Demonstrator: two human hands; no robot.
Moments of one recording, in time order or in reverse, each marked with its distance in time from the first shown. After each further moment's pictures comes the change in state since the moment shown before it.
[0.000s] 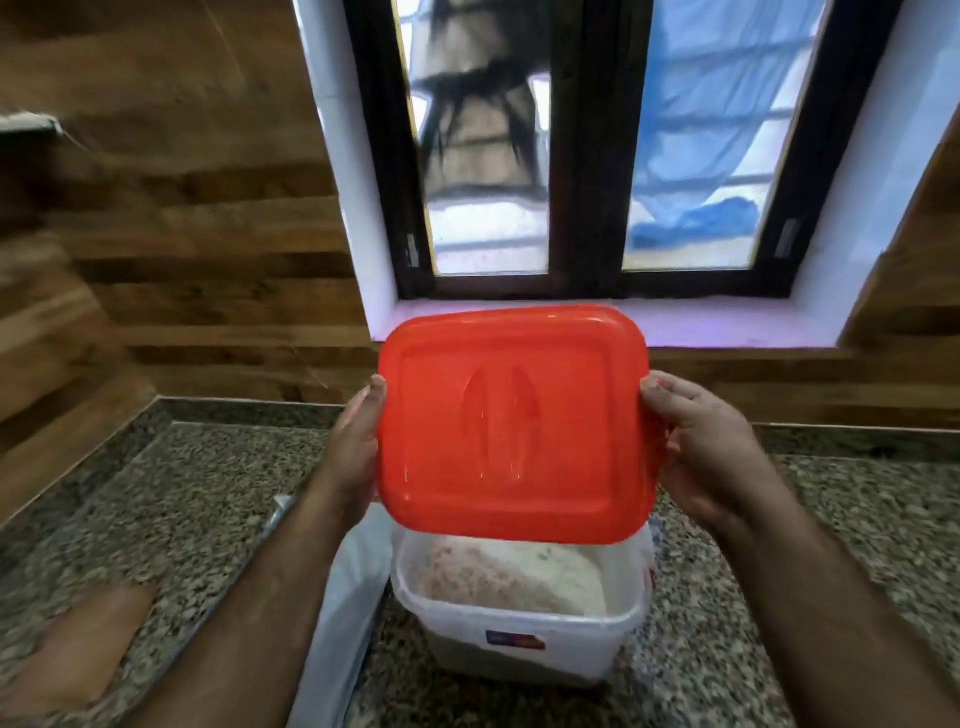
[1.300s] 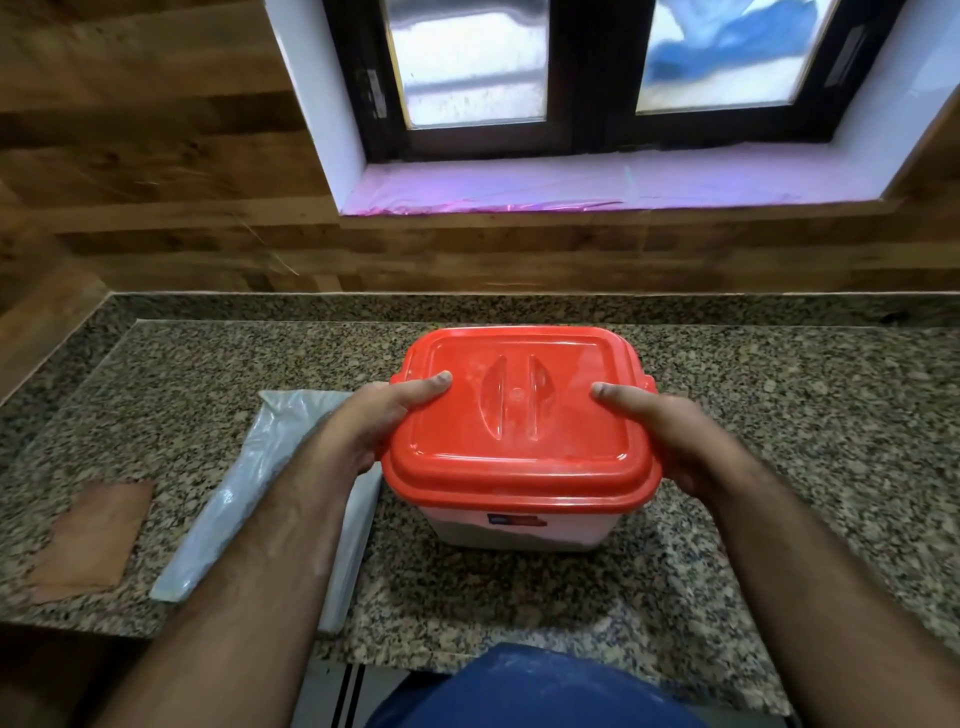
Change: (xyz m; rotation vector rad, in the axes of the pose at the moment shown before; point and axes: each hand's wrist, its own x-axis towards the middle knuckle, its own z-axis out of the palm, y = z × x) left_hand -0.012 -0.069 -0.010 0.259 -0.145 -0.650; right_hand 0.001 0.107 -0.067 -0.454 0.030 0.516
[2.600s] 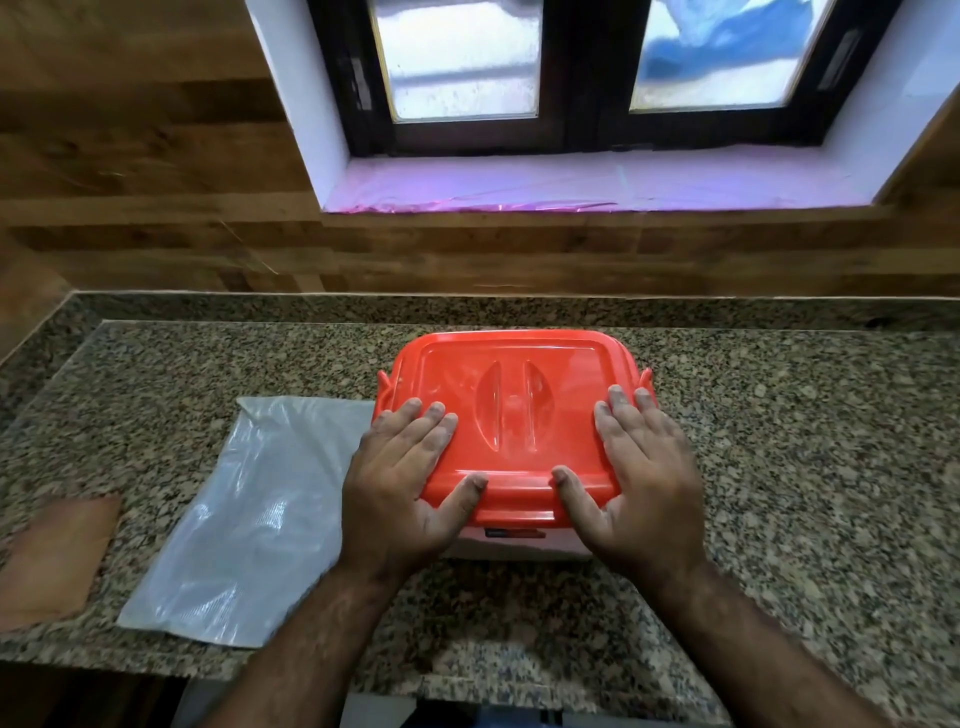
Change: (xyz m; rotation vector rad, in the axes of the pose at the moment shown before) left_hand -0.010 -0.088 0.028 0.852 0.578 1.229; right_hand -0.020 0.061 0.048 -1.049 0.670 -1.010
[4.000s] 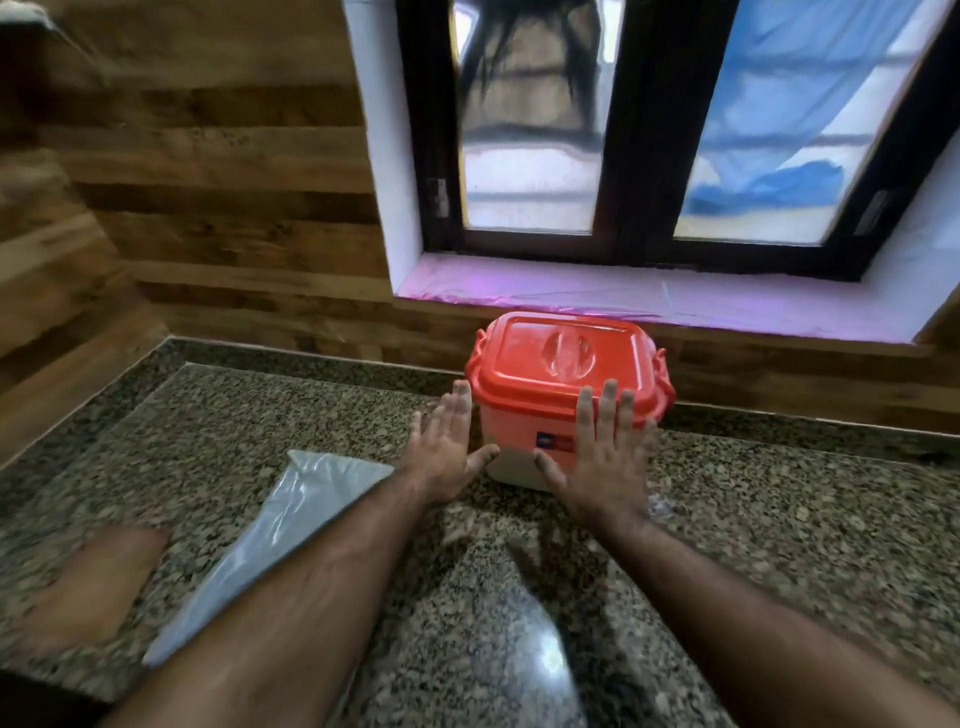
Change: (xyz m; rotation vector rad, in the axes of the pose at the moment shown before) left_hand 0.116 -0.091 0.059 0.215 -0.689 -0.289; right_hand 0.122 -0.001 0.103 -0.198 -0.274 0.002
